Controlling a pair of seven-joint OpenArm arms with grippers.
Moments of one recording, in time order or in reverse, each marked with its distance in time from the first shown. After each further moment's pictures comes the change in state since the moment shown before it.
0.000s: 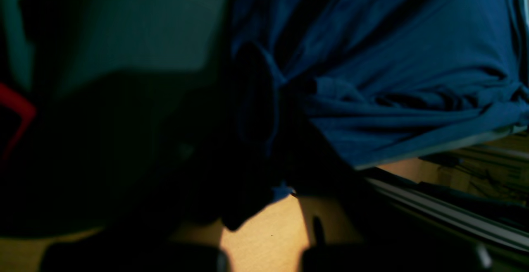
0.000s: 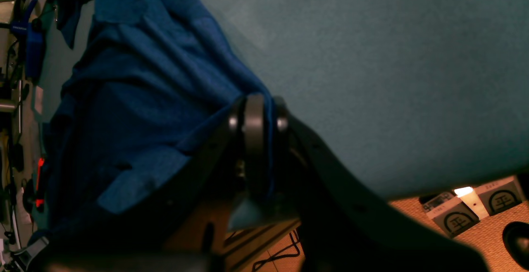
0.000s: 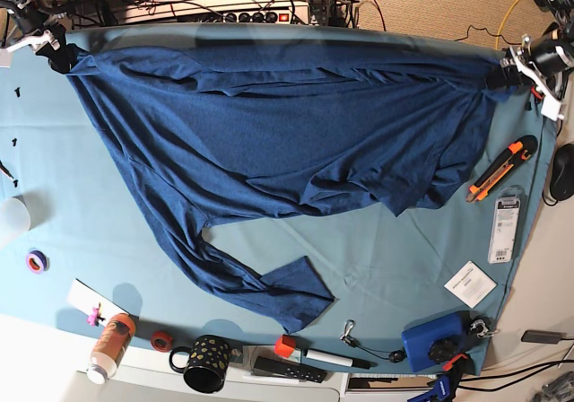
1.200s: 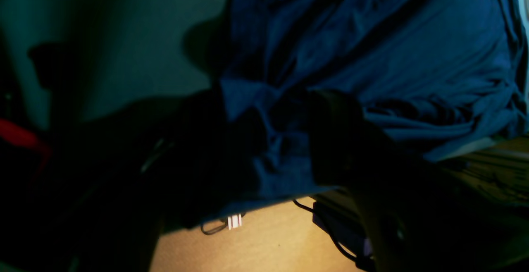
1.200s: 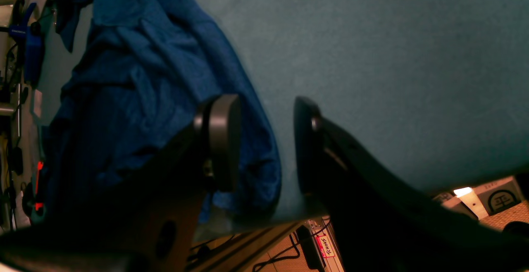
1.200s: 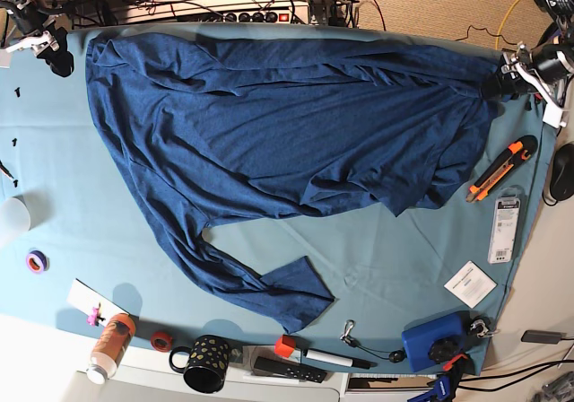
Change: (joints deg) left arm -1.7 0.0 -0.2 0.0 0.7 -2.0 -1.3; right arm 0.2 0.0 0.0 0.0 -0.2 0.0 0.2
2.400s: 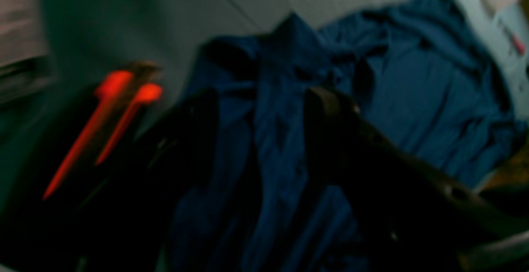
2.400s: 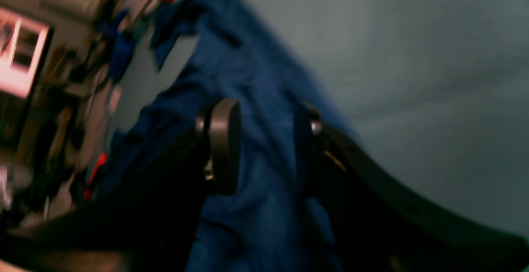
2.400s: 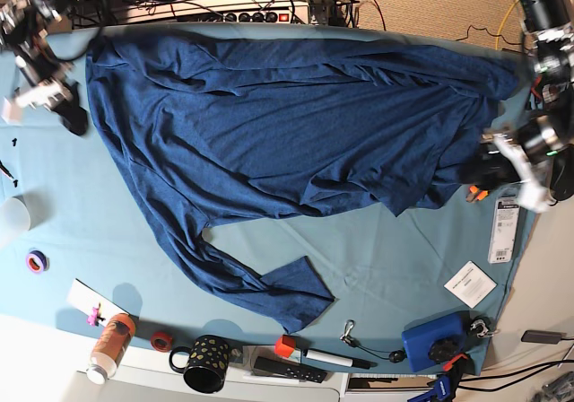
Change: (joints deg) left arm -20.0 0.0 15.7 -0.4 8.2 -3.4 -9.0; right arm 11.7 0.0 -14.1 0.0 4.0 1.1 0.3
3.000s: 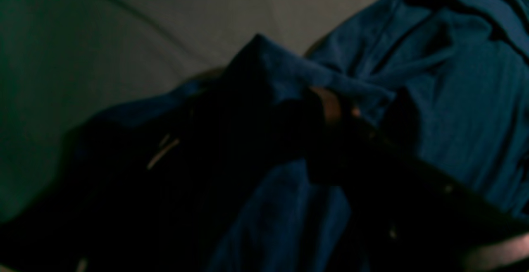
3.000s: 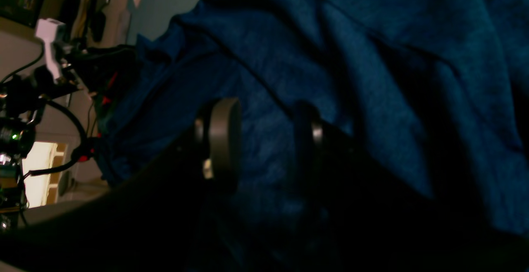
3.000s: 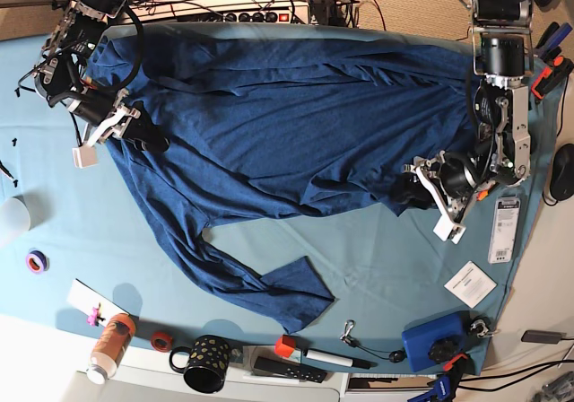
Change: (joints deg) left arm -13.6 7.6 16.4 -14.2 17.9 6.9 -8.4; right arm 2.1 0.1 -21.0 0.0 -2.5 0.0 0.6
